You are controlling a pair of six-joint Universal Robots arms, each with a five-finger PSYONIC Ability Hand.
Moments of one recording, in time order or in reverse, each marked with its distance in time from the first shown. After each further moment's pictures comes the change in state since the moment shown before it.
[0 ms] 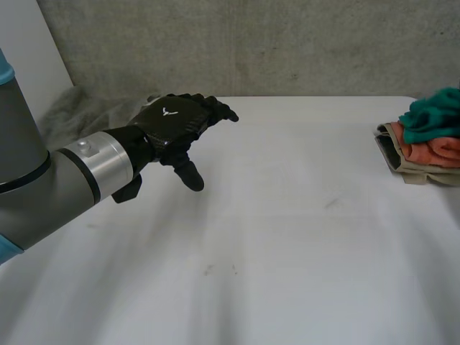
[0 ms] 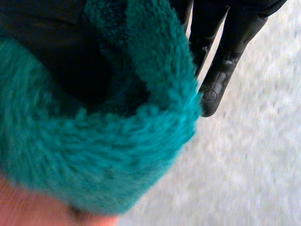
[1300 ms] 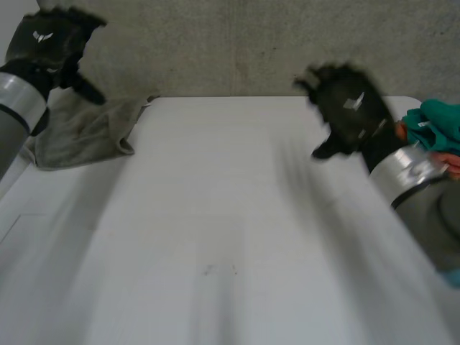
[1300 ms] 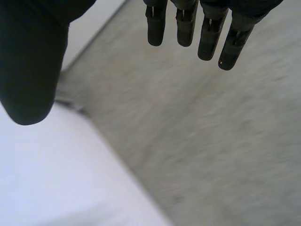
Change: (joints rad) left arm 0.300 0.011 0.018 0.320 -0.218 0.018; right arm 0.576 -0.678 0.655 0.181 0.105 0.189; left_hand -0.060 -0.063 -0.050 -0.056 -0.031; right_hand -0.723 -0.945 -0.952 -0.953 -0.885
